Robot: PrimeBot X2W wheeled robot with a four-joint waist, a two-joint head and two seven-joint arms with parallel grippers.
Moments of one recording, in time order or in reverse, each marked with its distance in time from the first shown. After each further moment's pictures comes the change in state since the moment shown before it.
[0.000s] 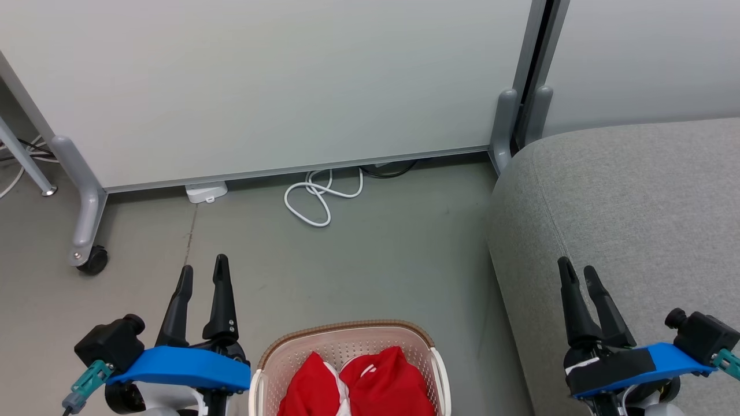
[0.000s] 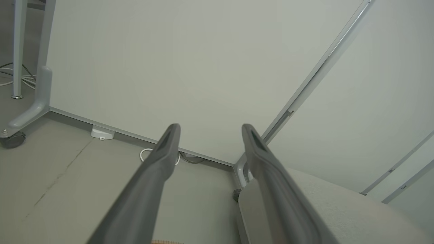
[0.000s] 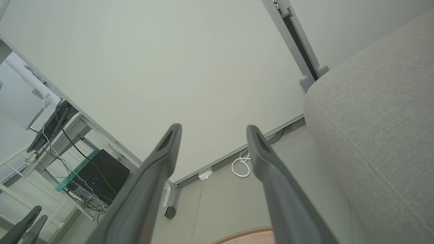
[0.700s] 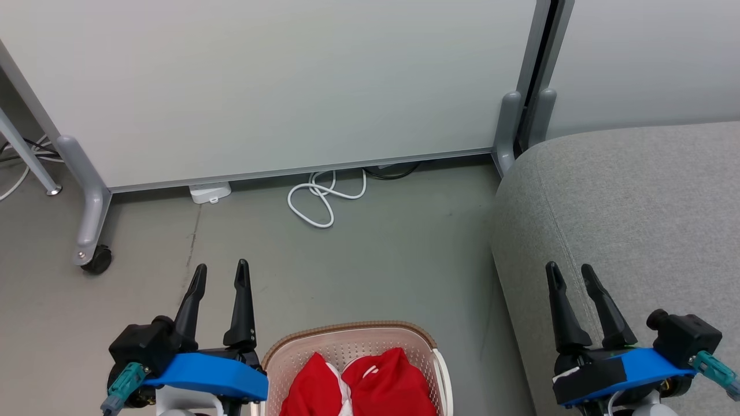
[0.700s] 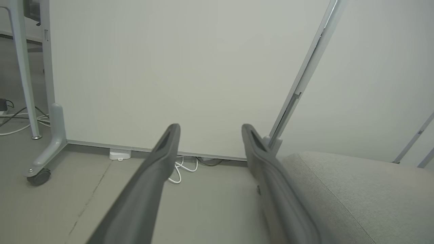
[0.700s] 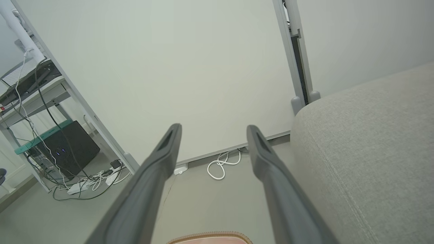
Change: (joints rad) left arm 0.000 0.013 -0.056 0.024 0.220 0.015 -0.055; right arm 0.000 -0.002 0.014 0.016 -0.254 0.000 -0.054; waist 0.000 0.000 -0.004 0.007
